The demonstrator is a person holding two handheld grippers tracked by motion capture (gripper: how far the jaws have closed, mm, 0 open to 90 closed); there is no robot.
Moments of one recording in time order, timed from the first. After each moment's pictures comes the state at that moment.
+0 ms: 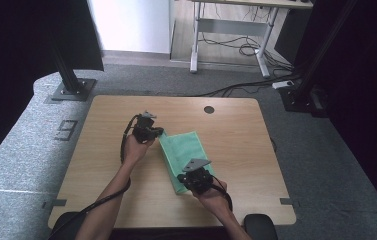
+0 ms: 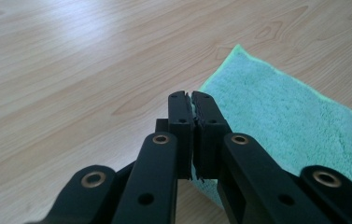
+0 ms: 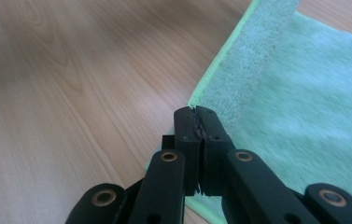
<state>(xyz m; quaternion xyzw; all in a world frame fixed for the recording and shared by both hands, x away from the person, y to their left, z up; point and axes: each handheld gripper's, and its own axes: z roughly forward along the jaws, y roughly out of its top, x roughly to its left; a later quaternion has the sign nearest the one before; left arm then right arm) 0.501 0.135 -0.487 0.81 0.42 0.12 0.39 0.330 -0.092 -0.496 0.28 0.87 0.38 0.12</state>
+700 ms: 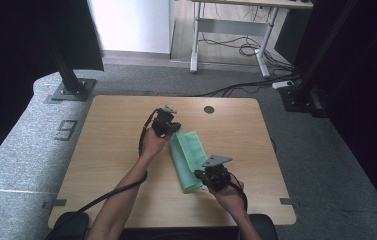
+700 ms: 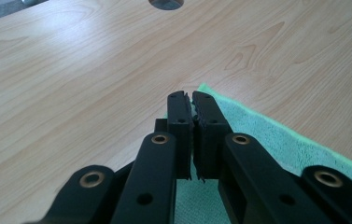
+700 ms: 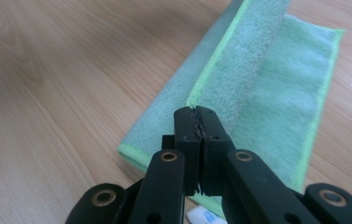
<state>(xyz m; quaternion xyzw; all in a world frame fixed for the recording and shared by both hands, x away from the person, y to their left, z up) 0.523 0.073 -0.479 0.84 0.38 0.13 0.37 0.337 -0.143 -0.492 0.33 0.85 0.39 0.14</state>
